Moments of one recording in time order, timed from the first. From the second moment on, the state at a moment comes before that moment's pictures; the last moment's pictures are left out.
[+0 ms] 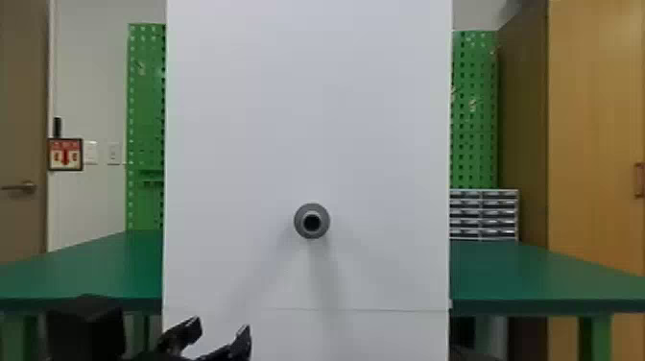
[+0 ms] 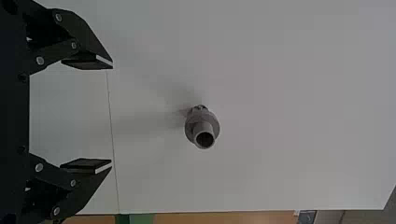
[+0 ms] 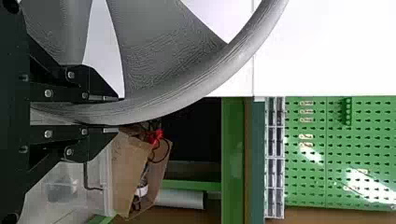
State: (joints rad) left arm -0.13 0.10 -0.03 -2.36 0.27 0.73 -0.13; right arm 0.08 -0.05 -0.15 -1.95 -0.08 0.35 0.10
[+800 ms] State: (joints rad) left arm -0.13 0.10 -0.04 -2.36 0.27 0.73 -0.11; right arm -0.07 -0.04 -0.19 -2.18 -0.07 0.78 0.10
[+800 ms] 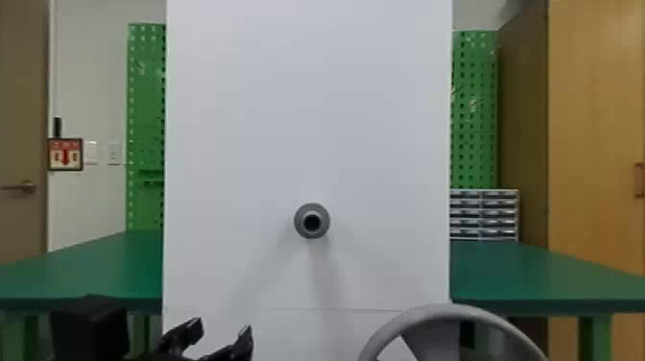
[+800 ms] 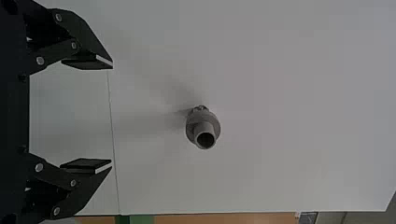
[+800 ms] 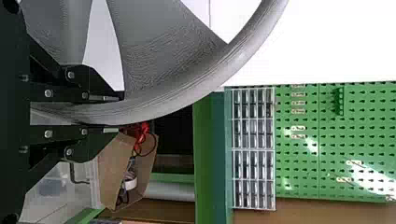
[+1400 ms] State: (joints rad) left arm -0.13 0.10 -0.05 -2.36 0.27 0.75 -0.10; right arm -0.24 -0.05 -0.24 -2.29 -0.09 1.08 0.10
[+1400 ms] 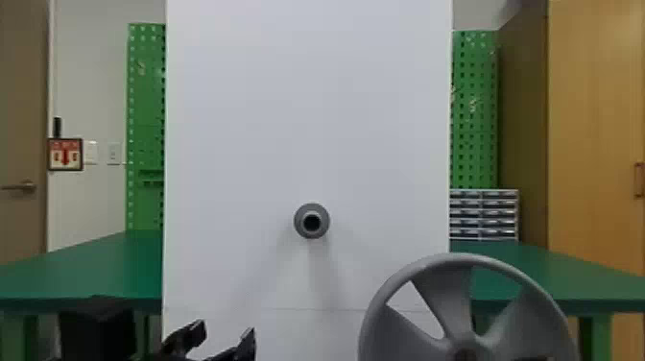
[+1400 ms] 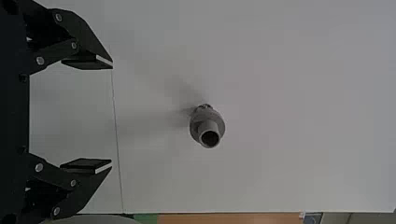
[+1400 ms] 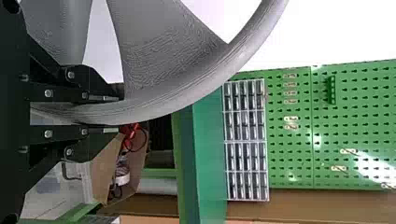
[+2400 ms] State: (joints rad) left arm -0.15 0.10 -0.07 -2.36 0.26 0.78 -0.10; right arm -0.54 -0.06 -0.20 -2.29 0.00 1.28 0.10
